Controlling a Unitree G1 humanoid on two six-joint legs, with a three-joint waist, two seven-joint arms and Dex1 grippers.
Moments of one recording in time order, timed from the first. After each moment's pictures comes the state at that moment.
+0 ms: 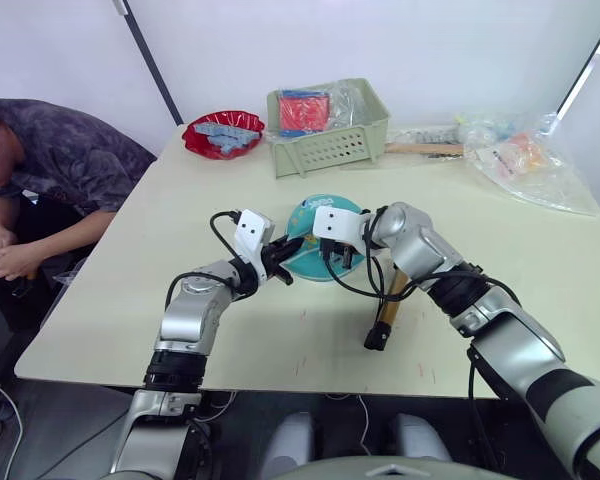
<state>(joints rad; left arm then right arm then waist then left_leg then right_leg) -0.36 0.39 0.00 0.10 -0.27 0.41 -0.66 -0.91 -0.19 0.59 0.44 -0.35 0.52 0.90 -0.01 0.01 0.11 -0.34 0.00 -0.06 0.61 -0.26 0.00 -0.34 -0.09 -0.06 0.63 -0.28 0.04</state>
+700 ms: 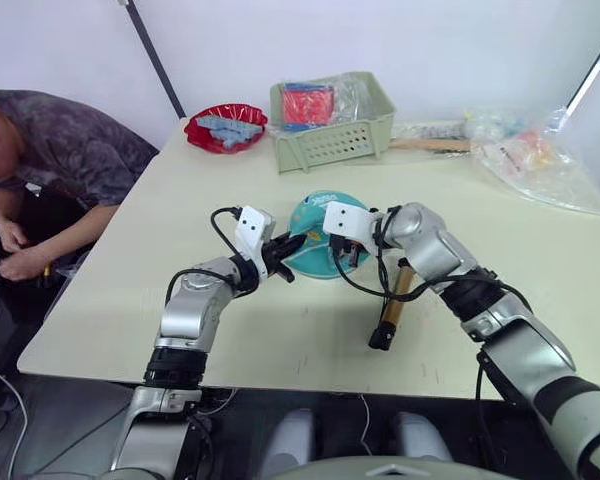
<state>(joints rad) -0.38 0.38 -0.01 0.08 -0.29 0.41 -0.68 -0.82 -0.28 0.50 0.26 -0.28 0.52 0.92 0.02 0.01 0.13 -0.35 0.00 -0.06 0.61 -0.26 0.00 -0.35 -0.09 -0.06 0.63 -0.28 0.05</state>
